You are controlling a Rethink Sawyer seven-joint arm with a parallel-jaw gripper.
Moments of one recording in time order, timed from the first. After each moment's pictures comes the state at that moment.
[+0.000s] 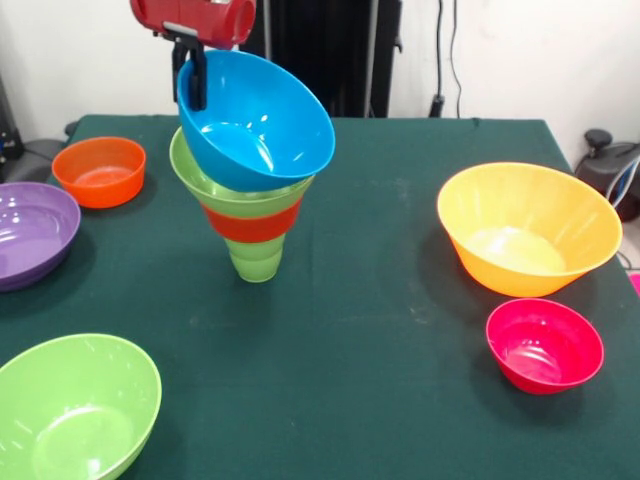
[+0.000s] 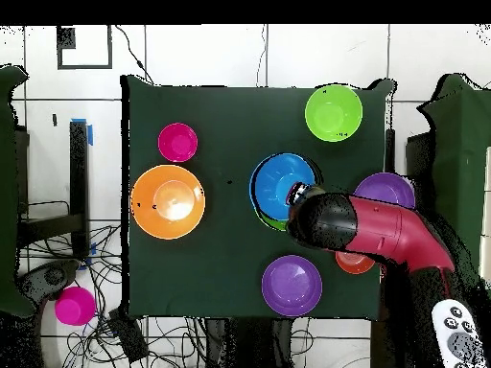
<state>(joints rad) -0.59 -0.90 0.19 1.77 -0.31 0.60 1.99</state>
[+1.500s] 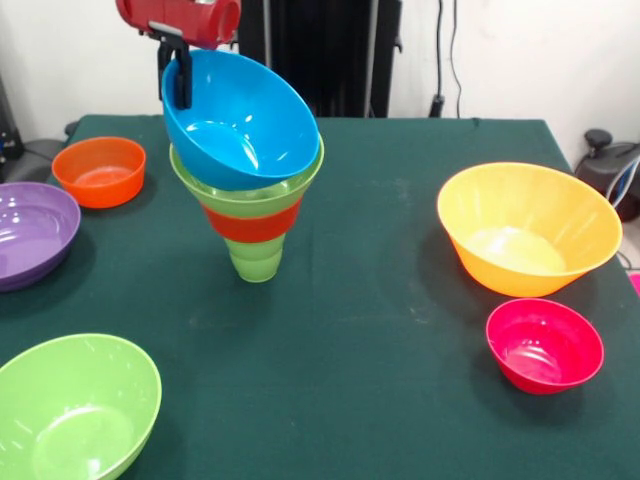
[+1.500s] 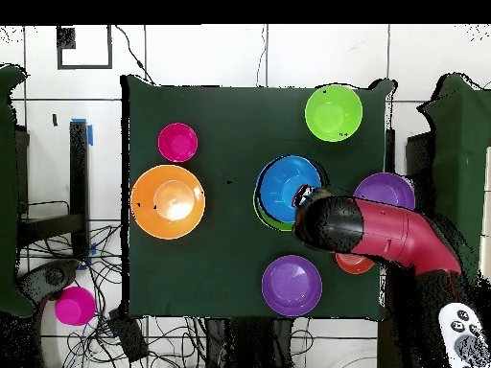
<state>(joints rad) -0.61 -0.89 0.19 1.77 -0.32 0.60 1.99</state>
